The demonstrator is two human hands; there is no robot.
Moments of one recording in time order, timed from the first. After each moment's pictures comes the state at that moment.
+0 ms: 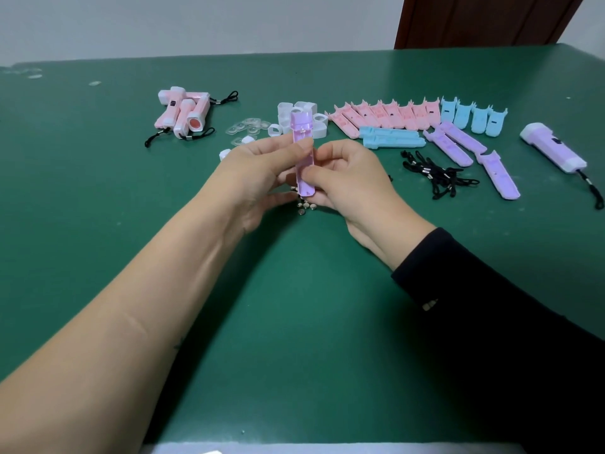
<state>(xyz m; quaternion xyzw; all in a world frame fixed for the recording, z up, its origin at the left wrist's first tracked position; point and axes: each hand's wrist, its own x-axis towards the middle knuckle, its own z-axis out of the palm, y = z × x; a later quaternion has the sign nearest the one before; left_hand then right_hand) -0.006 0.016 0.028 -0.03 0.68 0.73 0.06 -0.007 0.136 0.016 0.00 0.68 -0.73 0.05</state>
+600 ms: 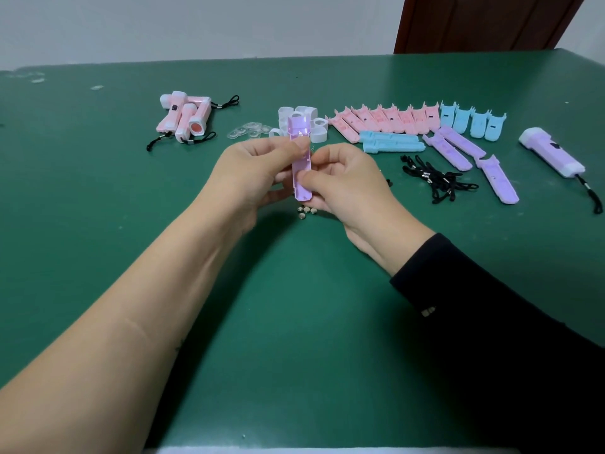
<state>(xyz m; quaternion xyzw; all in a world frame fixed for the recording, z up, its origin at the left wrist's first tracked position) -0.007 0.014 0.029 -0.02 0.71 0.71 0.00 -0.005 0.137 0.020 -0.02 0.67 -0.74 0.06</state>
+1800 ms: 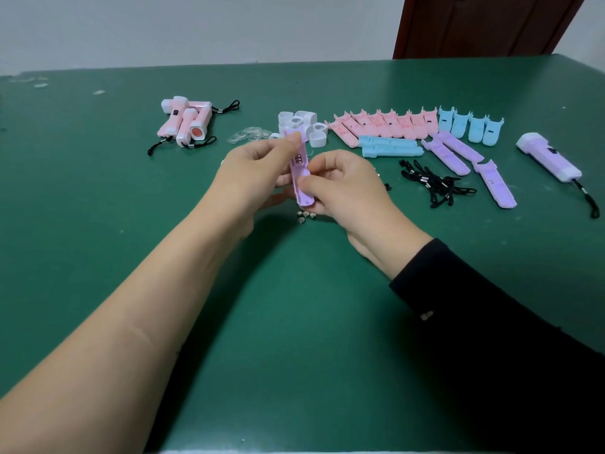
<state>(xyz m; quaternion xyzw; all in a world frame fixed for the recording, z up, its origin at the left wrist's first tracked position) -0.009 0.016 0.030 -0.04 0.74 0.67 -0.03 -0.006 0.139 0.018 -0.04 0.70 -0.71 0.04</state>
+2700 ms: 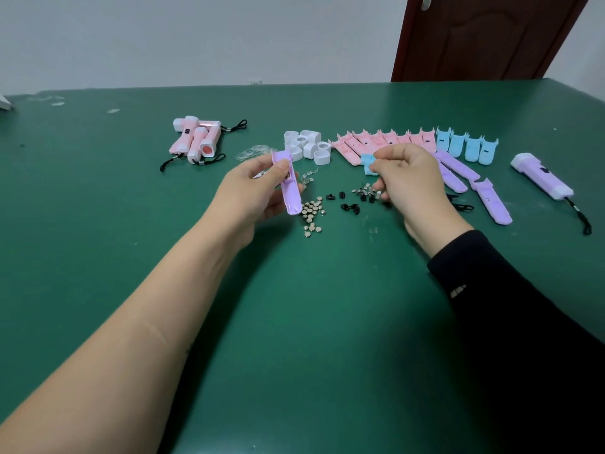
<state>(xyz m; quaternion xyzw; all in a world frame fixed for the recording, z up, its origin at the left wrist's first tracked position) -0.022 -0.004 0.018 -0.05 0.69 0.73 -0.02 -0.050 0.197 0.018 0.06 0.76 -0.63 -0.12</state>
